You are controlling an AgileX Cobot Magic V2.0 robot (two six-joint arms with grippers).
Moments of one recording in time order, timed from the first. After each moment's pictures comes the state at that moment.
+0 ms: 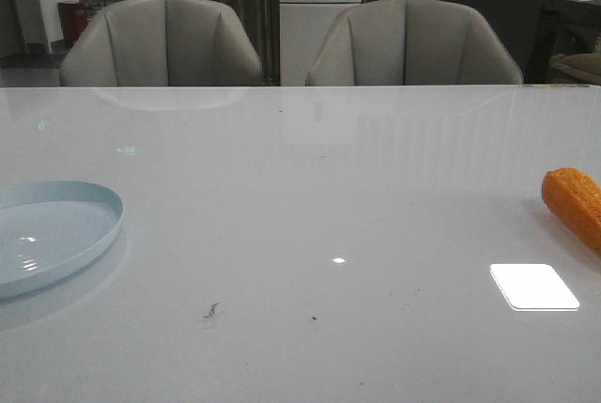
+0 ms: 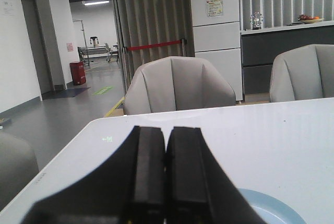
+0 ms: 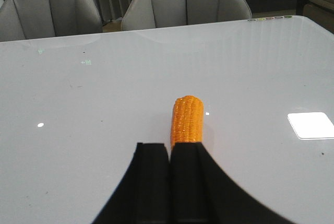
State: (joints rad) left arm 0.00 0.00 0.01 0.04 -0.08 0.10; right arm 0.01 -0.01 0.03 0.22 0.16 -0.07
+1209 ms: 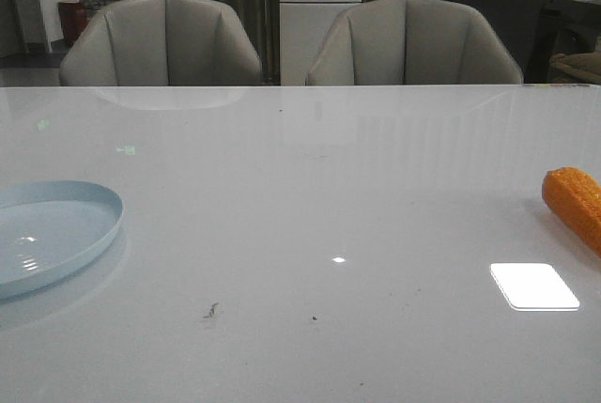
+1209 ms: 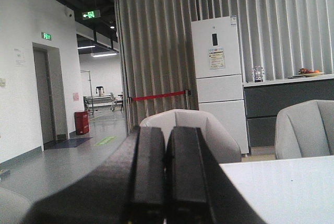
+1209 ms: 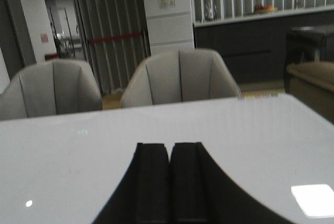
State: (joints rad) left arm 0.00 0.00 0.00 0.03 -0.26 0.10; right arm 0.01 -0.01 -0.03 0.23 -0.06 -0.07
